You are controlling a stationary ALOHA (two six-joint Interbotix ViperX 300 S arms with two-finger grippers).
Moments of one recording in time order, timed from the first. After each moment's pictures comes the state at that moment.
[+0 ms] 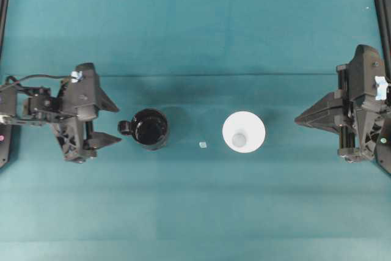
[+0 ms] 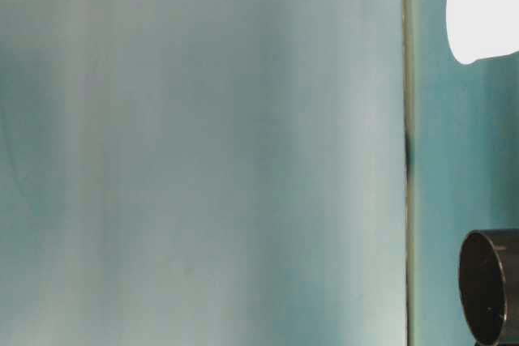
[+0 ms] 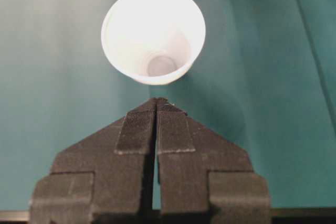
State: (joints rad) left arm 0.06 -0.28 1.04 0.02 0.02 -0.12; right arm -0.04 -0.75 1.10 0.05 0.31 0.08
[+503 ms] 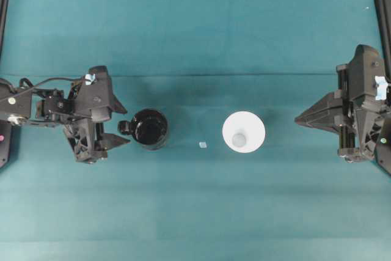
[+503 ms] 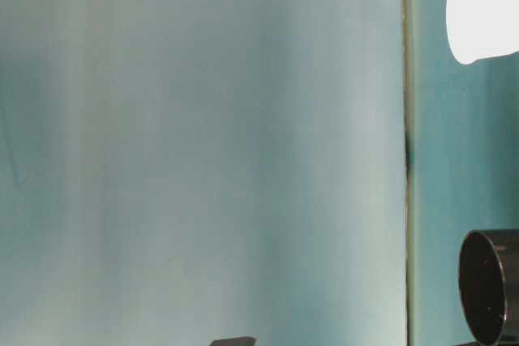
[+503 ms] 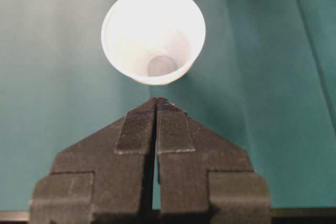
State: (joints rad) left arm 0.06 -0.19 1.02 0.02 -0.01 -0.11; right arm -0.04 -0.75 1.10 0.05 0.31 0.09
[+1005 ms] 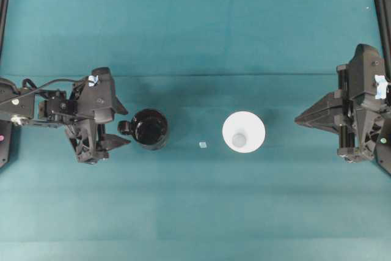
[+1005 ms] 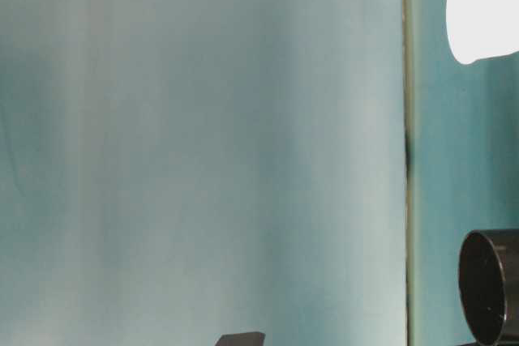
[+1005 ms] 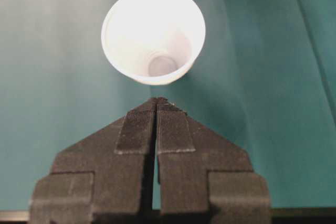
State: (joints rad) left arm 0.06 -0.18 1.01 0.02 -0.02 -0.11; right arm -0.04 -0.75 1.10 0.05 0.31 0.10
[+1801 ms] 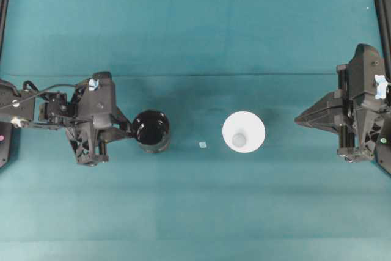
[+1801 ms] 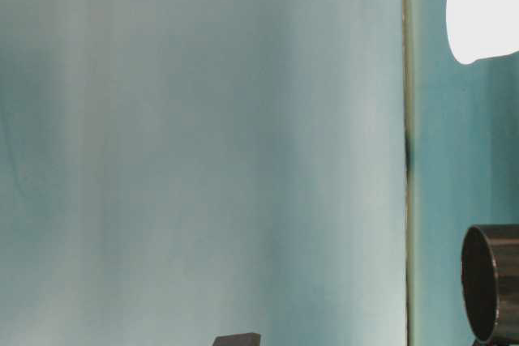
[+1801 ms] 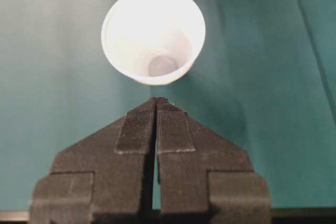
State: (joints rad) left arm 0.04 -0.17 1.01 0.02 -0.04 -0.07; right arm -0.04 -0.74 1.10 0.05 0.31 0.10
